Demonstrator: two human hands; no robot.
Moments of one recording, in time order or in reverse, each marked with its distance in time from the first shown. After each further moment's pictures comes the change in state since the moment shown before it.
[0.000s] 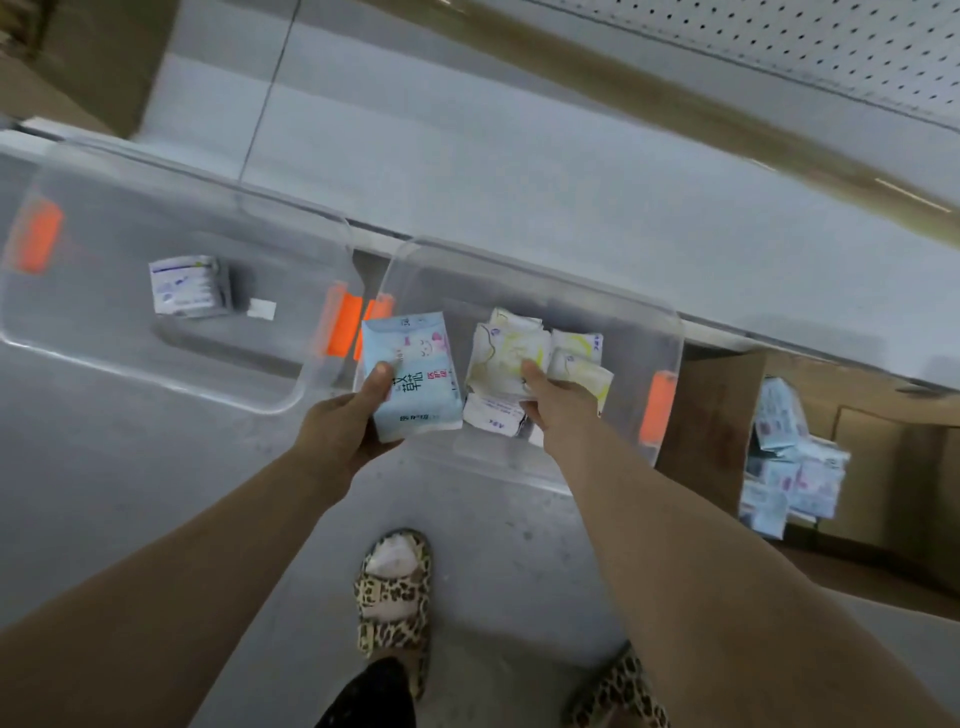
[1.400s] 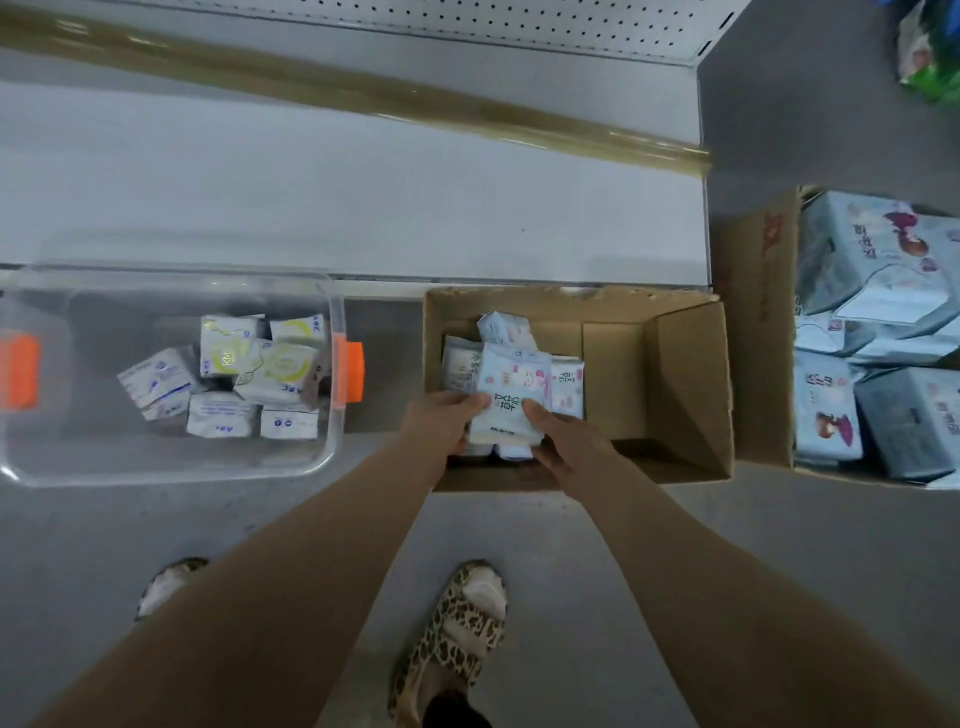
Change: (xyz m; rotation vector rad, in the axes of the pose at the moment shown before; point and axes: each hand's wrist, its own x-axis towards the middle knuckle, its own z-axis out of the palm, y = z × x) left_hand -0.095 -0.183 0.420 0.541 -0.200 -0.076; right_hand 0.007 0.058 -0.421 0.388 -0.019 0.167
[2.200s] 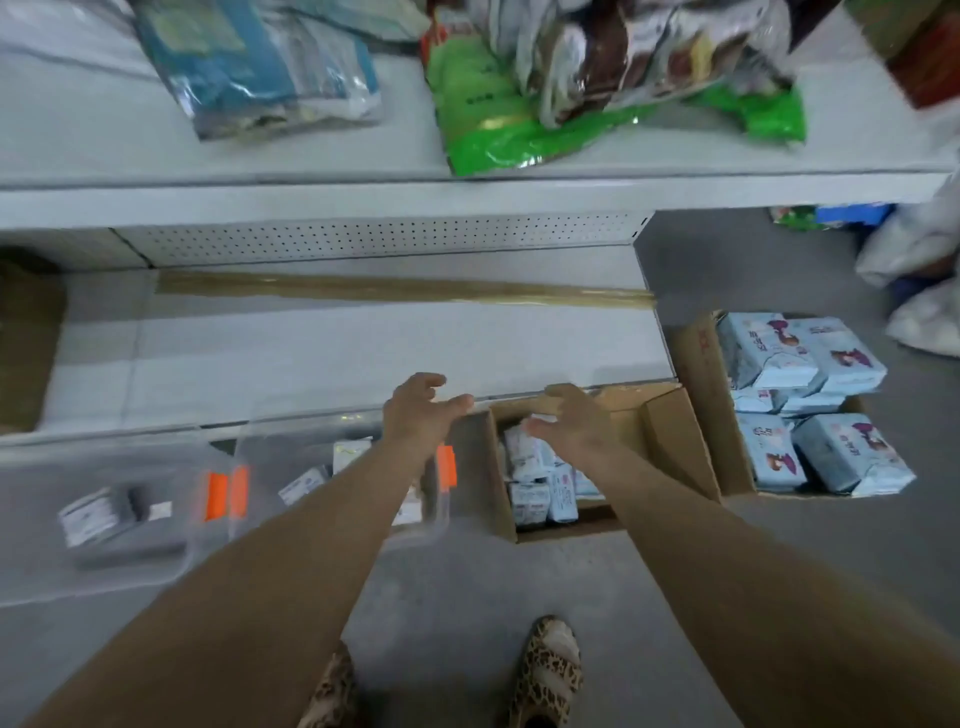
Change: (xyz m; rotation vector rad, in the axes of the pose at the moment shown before) left_hand -0.206 0.145 -0.171 0.405 0.197 0.556; right_hand -0.270 -0.089 0.120 -0.841 0.181 -0.639
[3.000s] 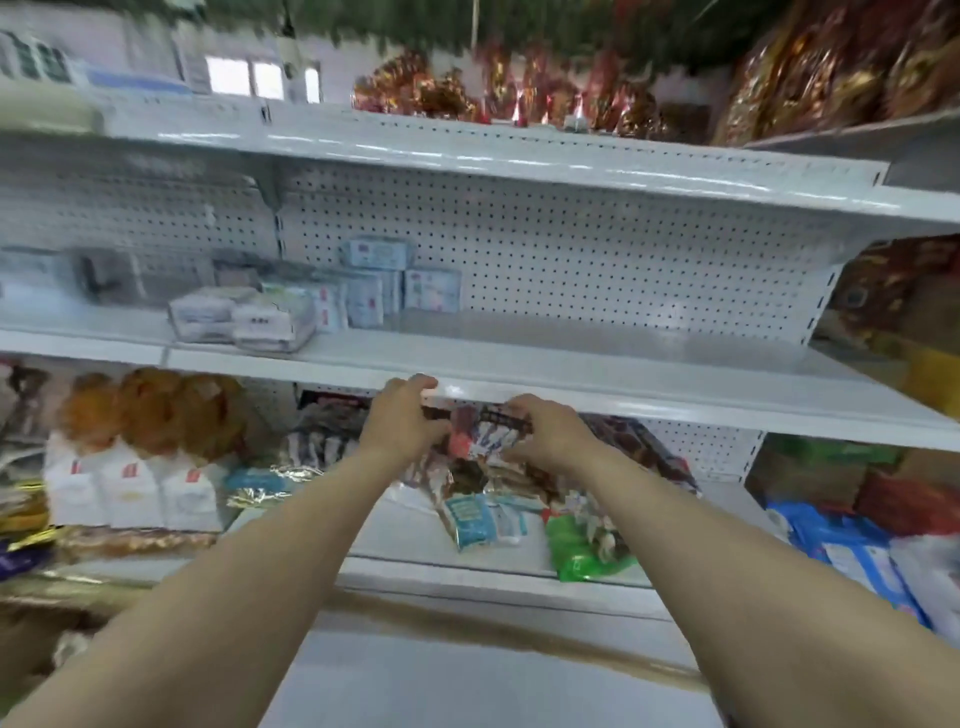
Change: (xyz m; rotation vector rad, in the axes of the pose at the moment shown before) left_hand -0.284 0.280 -0.410 0.278 0.573 0.710; right_hand -0.321 -0.432 -0.196 -0.451 0.302 -0.834
